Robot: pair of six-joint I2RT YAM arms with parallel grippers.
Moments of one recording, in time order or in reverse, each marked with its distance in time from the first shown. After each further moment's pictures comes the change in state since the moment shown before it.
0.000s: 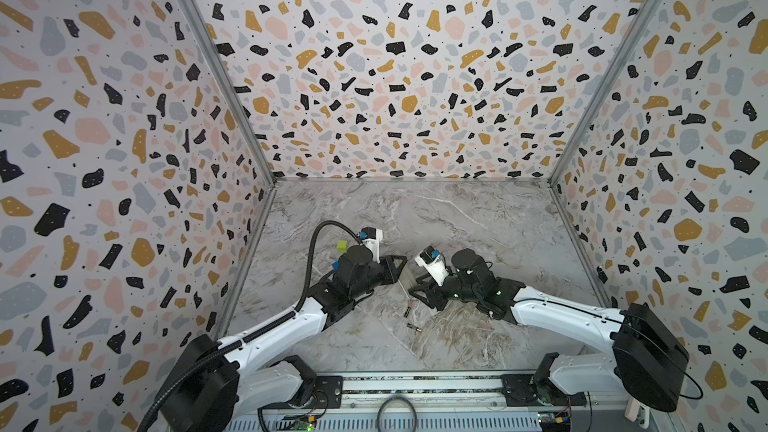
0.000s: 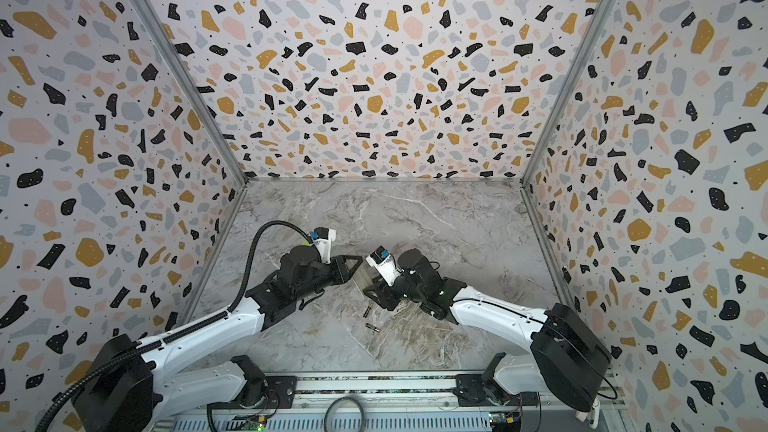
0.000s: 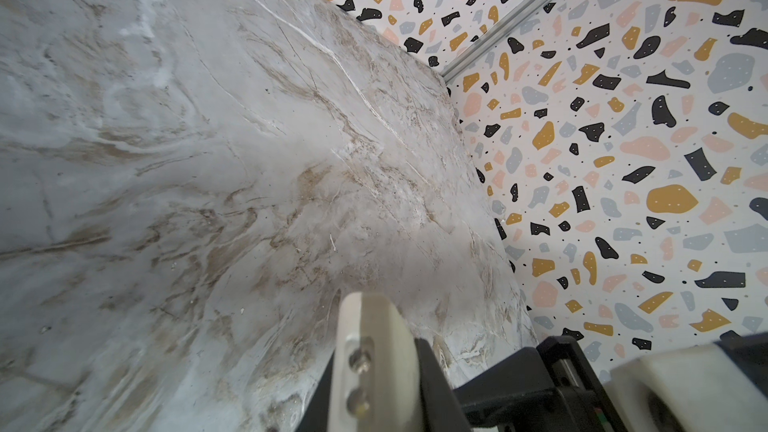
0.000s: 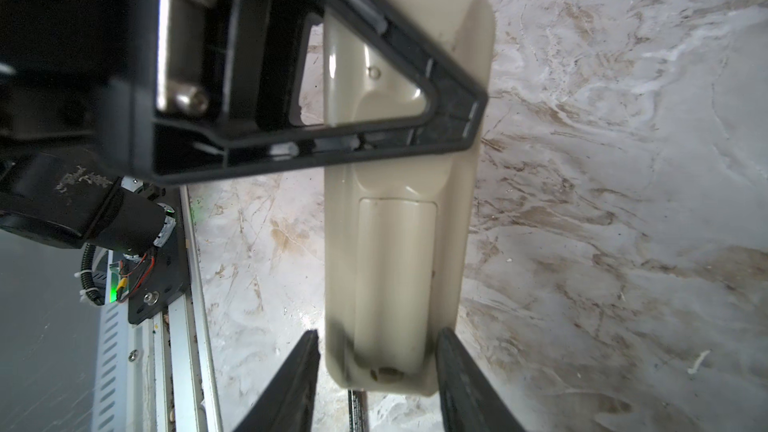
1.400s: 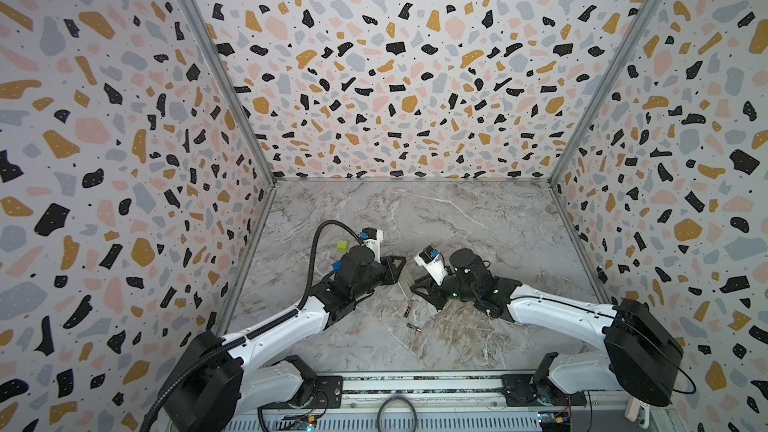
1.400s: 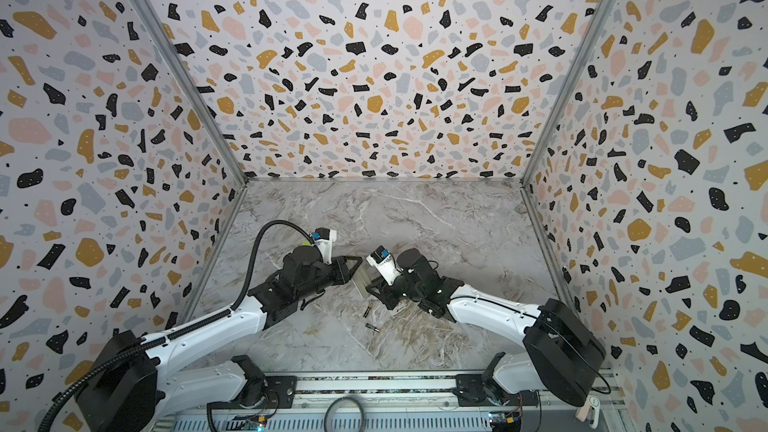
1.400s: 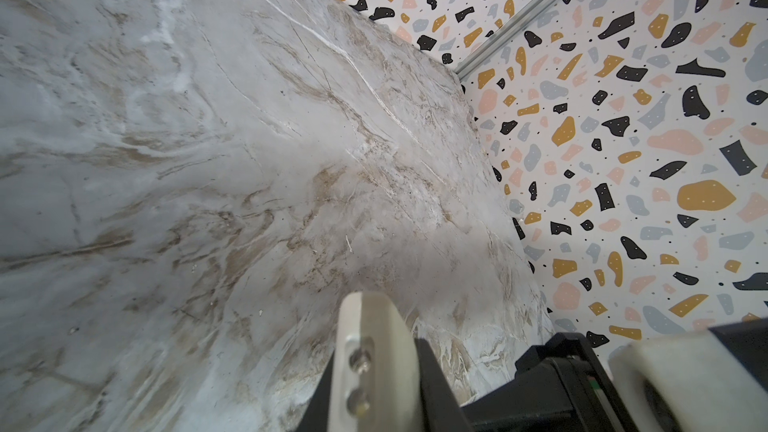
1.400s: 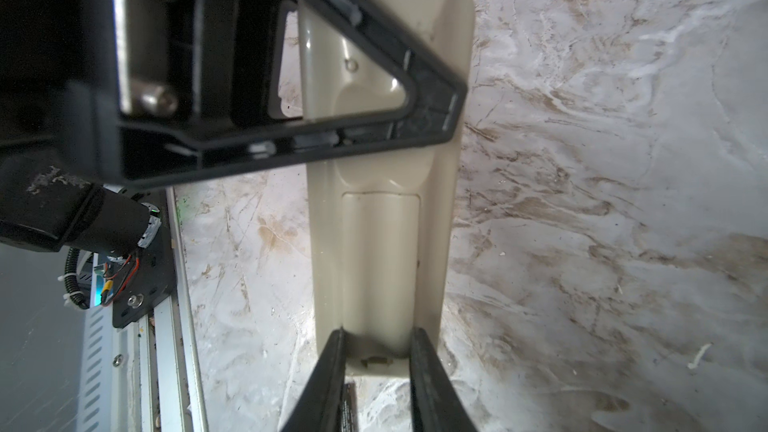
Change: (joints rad) left arm -0.003 0.021 0.000 -0.003 -0.030 0.018; right arm -0.004 0.032 0.000 0.013 0.002 -0.001
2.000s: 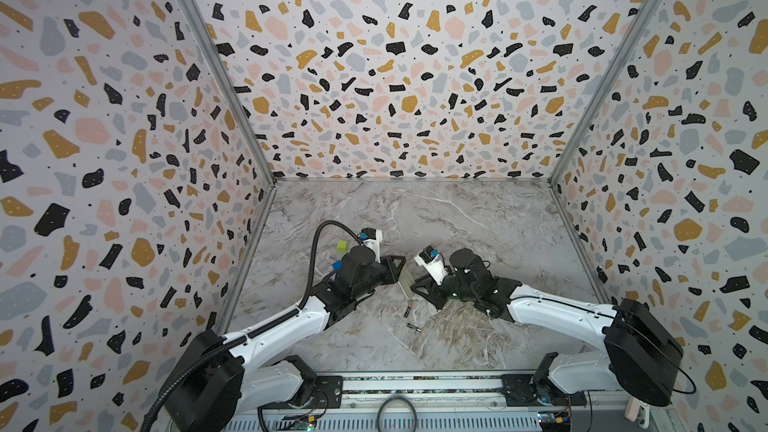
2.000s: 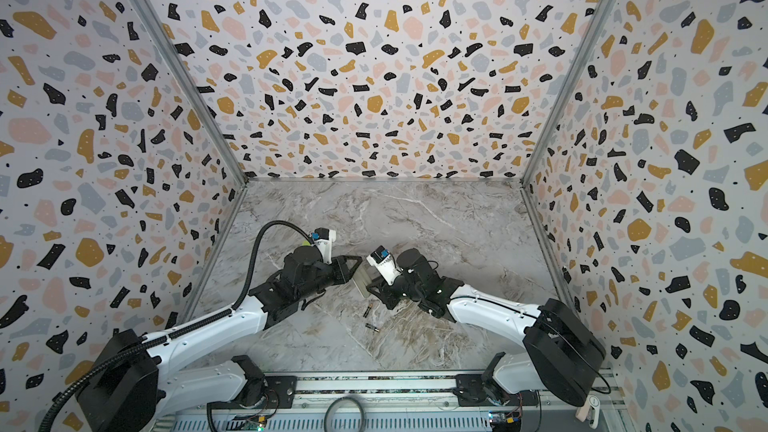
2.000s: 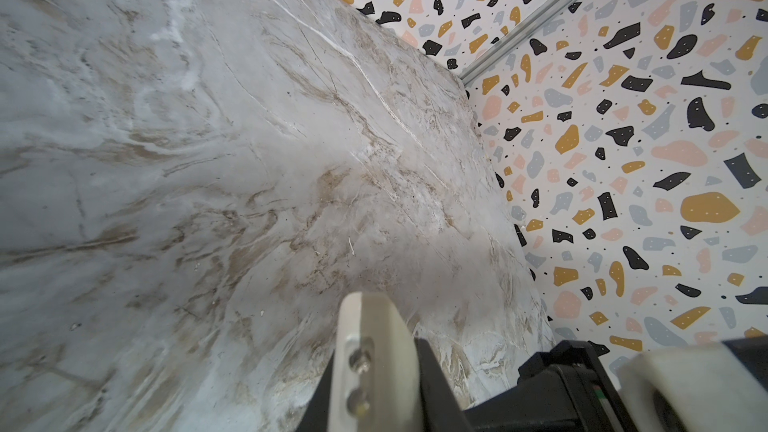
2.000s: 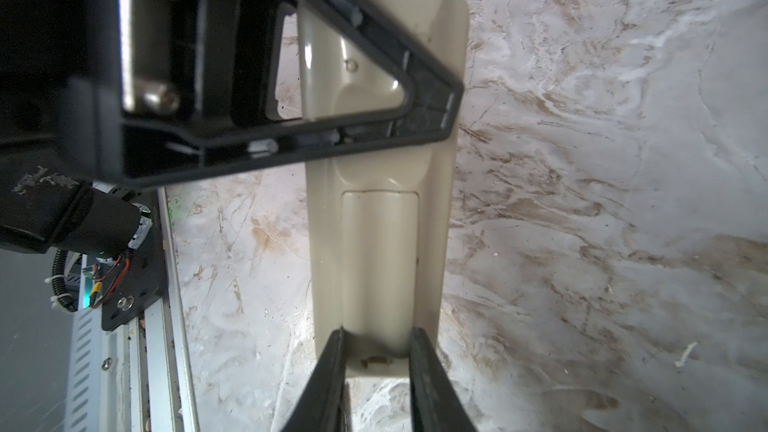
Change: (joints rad) left arm -0.003 0.006 0.000 0.003 -0.025 -0.011; right arm 0.000 0.000 0.000 0.000 0.019 -0.012
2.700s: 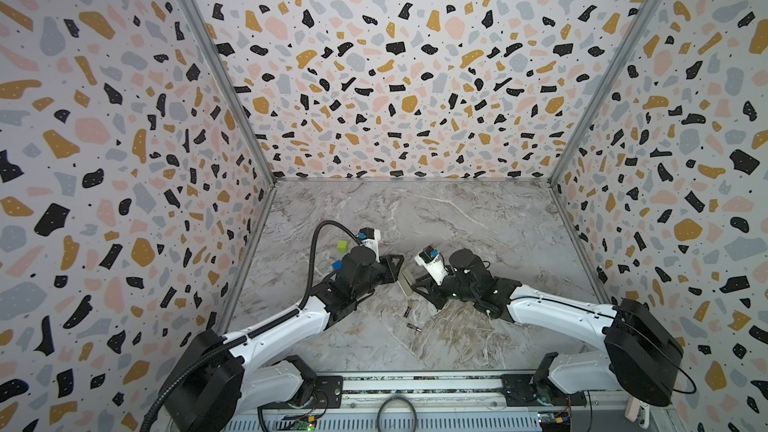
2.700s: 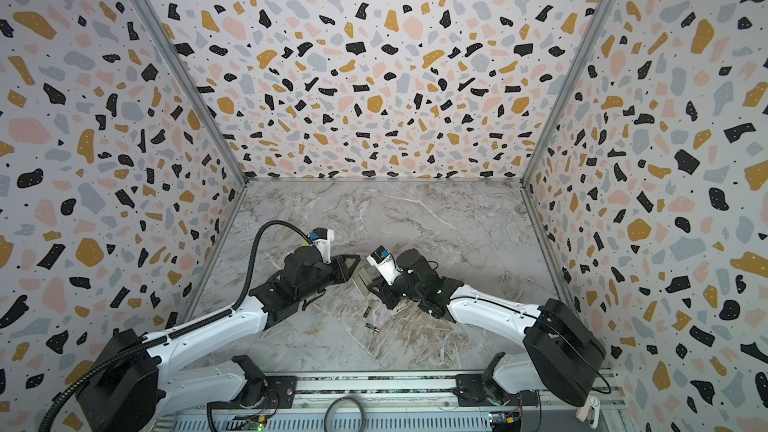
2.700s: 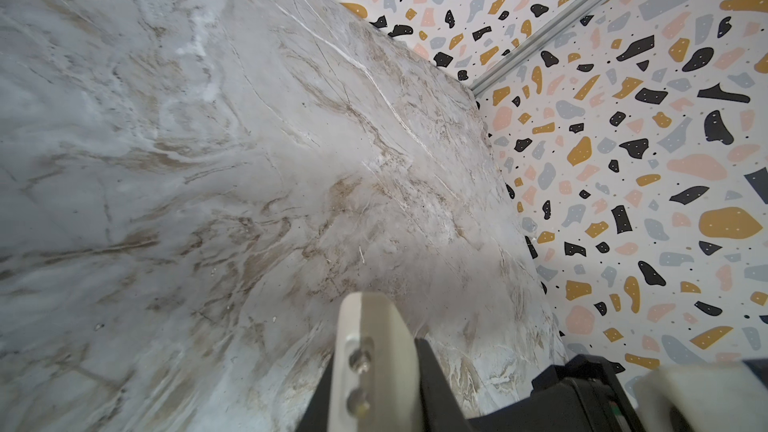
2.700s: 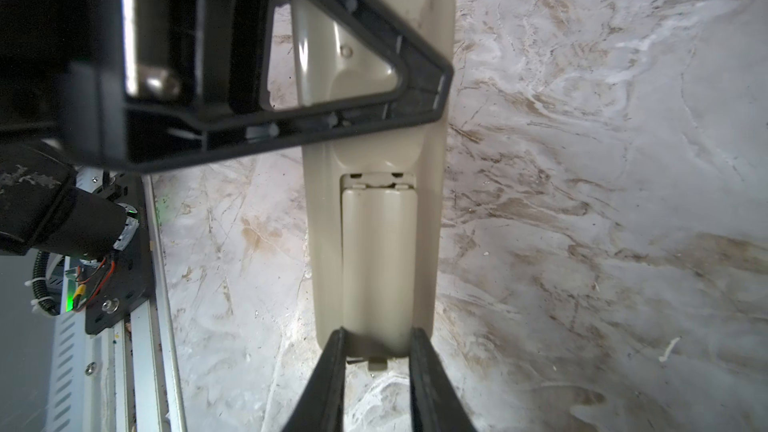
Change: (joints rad) left arm 0.000 0.001 0.000 -0.003 -0.055 -0.004; right arm 0.000 -0.001 0.000 -0.004 0.029 -0.008
